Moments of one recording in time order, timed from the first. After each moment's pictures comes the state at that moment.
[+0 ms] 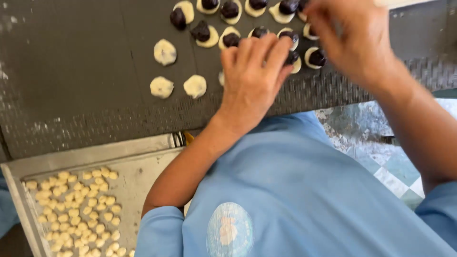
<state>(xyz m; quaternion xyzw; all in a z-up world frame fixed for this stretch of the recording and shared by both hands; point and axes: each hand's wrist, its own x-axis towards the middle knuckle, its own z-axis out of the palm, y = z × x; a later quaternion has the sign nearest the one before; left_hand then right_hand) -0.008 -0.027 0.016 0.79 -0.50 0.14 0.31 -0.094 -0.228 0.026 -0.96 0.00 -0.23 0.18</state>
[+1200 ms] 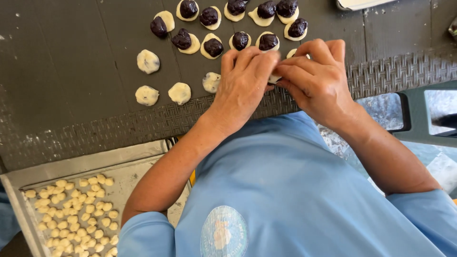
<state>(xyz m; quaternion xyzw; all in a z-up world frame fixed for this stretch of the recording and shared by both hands) -0.009 -0.036 0.009 0.73 -0.60 0.12 0.31 -0.130 -0.179 0.025 -0.95 -0.06 -0.26 0.15</state>
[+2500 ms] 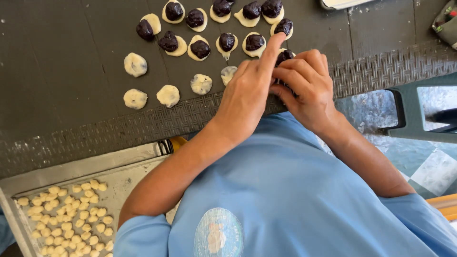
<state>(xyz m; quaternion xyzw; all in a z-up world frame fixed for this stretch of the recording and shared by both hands) -0.037 -0.047 0.007 0.76 -0.56 -0.09 0.31 -0.143 -0.172 0.005 -0.93 -0.02 -0.30 0.21</state>
